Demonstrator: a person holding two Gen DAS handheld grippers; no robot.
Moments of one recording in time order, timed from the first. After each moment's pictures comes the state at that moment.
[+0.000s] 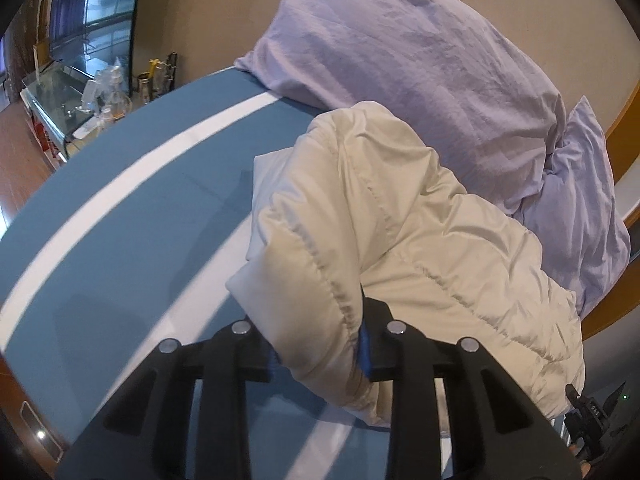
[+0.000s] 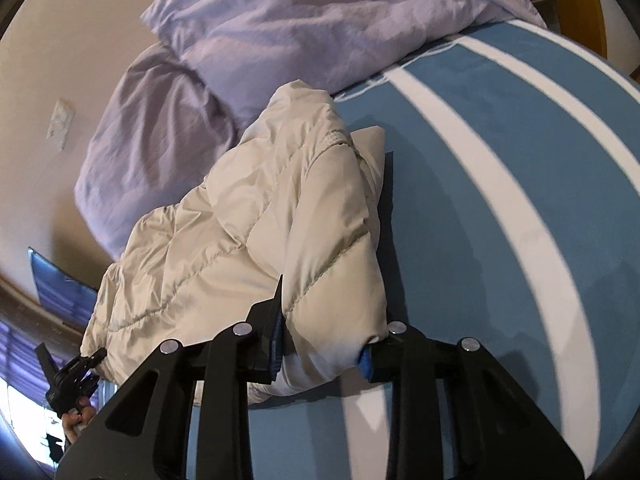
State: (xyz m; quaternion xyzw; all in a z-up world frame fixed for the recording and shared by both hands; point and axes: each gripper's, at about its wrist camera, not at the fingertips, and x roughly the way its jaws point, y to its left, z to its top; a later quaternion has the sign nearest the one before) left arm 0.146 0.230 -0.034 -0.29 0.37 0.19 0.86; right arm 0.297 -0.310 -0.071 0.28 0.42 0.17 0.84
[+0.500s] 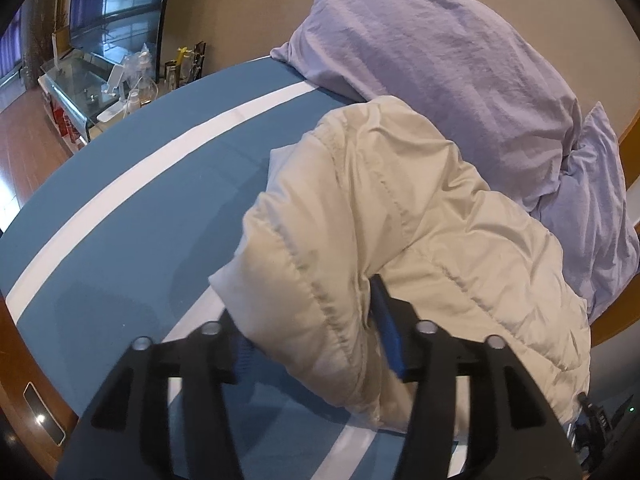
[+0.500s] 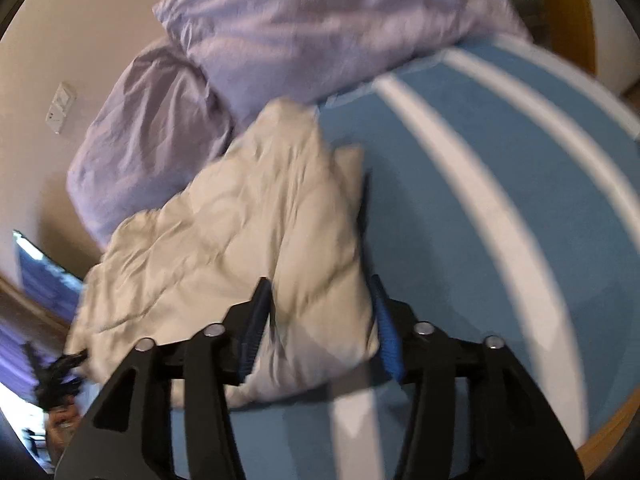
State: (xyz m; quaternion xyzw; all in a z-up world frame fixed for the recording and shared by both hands) left arm 0.118 0.237 -0.047 -0.29 0.37 0.21 0.85; right arm 0.264 -0.314 -0.056 0.23 0.39 0.11 0.88
